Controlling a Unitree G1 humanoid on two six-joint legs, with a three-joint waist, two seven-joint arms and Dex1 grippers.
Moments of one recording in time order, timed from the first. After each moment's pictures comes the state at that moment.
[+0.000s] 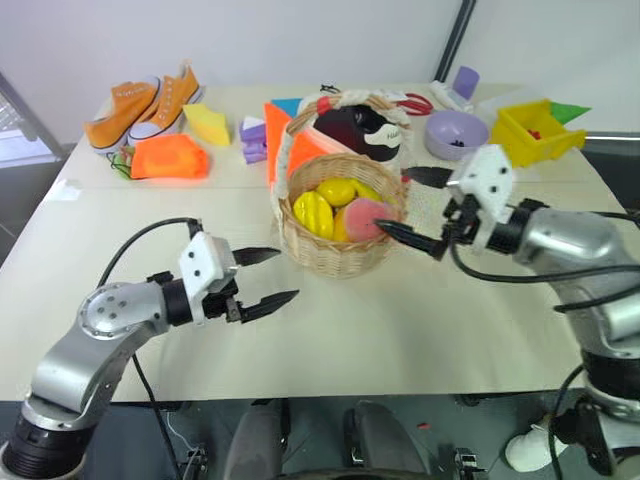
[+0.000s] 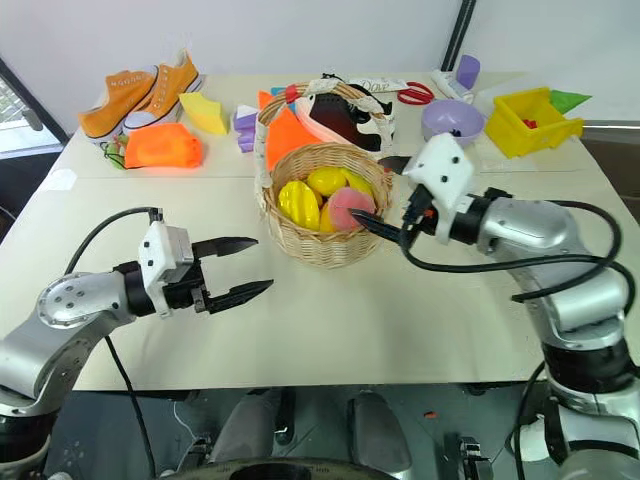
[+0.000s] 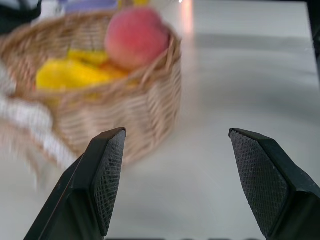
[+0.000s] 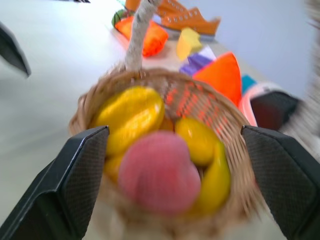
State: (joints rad) left arm -0.13 0.71 0.04 -0.62 -0.55 0.49 -0.81; right arm -0.43 -0.78 -0.12 -0.50 0.51 0.70 0.71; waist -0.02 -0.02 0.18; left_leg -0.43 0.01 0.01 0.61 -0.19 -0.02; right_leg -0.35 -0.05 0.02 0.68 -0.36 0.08
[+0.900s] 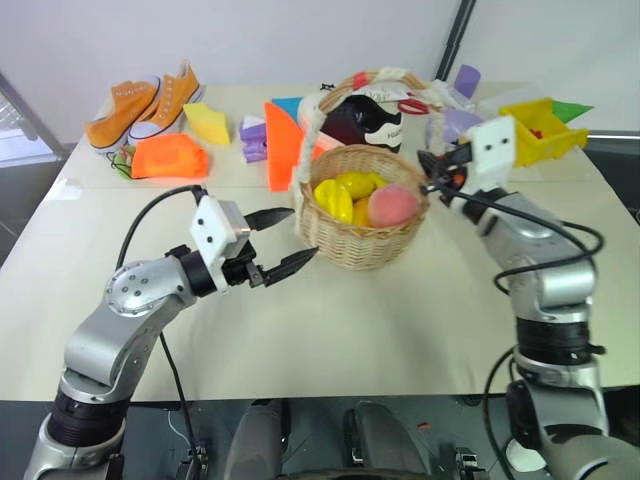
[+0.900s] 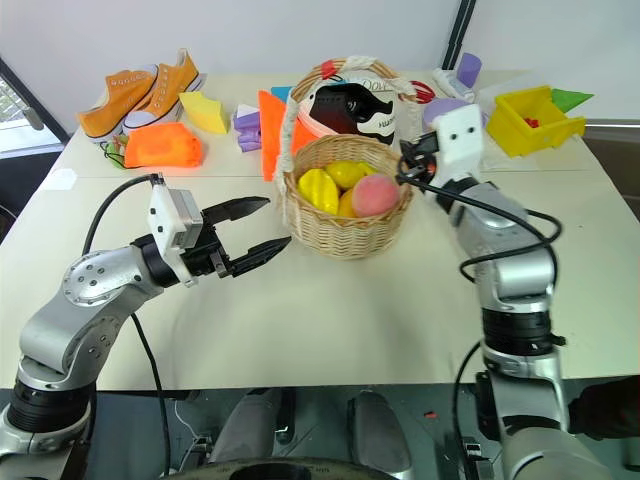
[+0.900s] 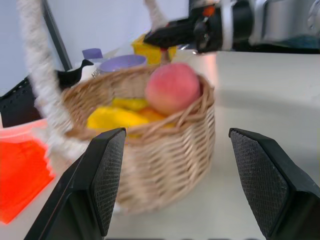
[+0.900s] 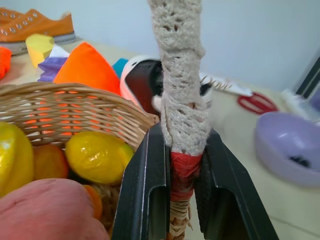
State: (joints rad) left arm -0.25 0.59 0.01 -0.57 -0.53 0.49 -0.69; right arm -0.56 -0.53 -0.21 -0.24 0.34 0.68 0.34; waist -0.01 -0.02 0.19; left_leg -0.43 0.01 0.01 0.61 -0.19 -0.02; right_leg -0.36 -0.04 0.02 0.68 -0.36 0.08
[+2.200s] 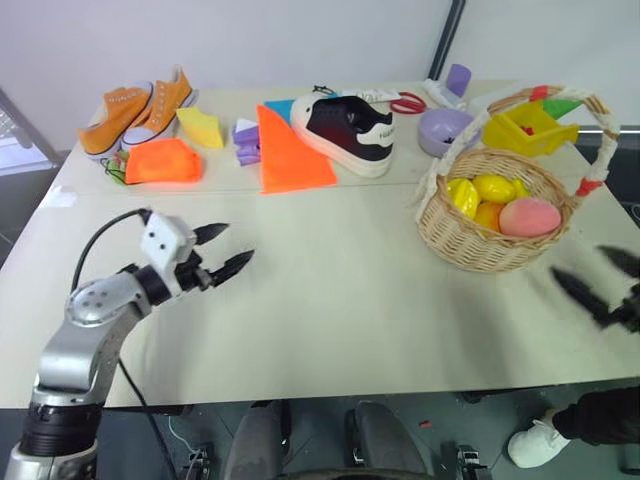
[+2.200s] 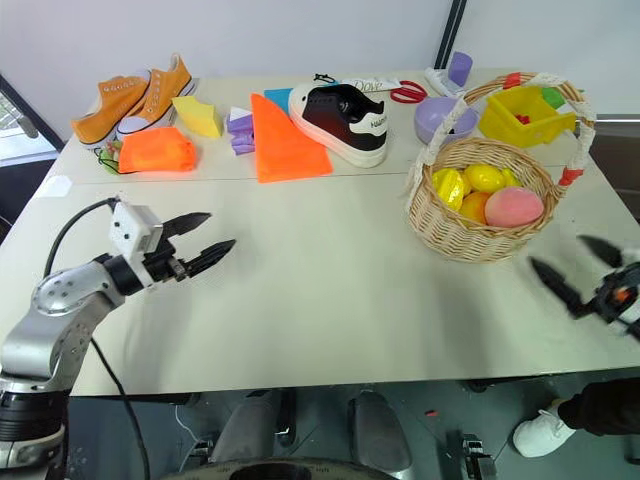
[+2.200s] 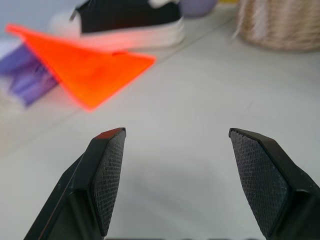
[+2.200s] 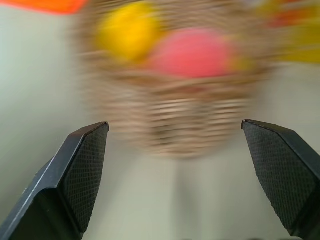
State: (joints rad) left arm -0.07 0.64 0.18 -0.25 -0.40 0.32 -0.72; right arm 0.29 -0.77 -0.66 -0.30 0.60 0.40 0.88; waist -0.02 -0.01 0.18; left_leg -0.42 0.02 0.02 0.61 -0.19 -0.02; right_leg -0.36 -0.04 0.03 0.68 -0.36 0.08
